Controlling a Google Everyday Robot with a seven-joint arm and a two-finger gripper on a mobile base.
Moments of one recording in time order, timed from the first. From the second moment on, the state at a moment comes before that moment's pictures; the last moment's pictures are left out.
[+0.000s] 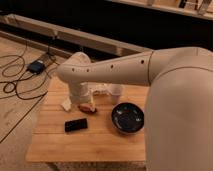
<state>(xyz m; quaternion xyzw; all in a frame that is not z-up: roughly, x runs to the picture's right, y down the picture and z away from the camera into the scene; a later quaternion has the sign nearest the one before) -0.108 0.102 0.703 -0.26 0.23 0.64 0.68</state>
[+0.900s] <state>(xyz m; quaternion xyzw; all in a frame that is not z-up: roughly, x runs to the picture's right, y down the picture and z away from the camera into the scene) -0.056 0.032 0.828 -0.23 0.23 0.64 0.70</state>
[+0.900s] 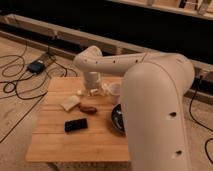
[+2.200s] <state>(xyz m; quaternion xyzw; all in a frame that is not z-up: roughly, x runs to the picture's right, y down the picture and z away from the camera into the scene) -0.067 -0.021 0.929 -0.15 0.27 0.77 0.55</state>
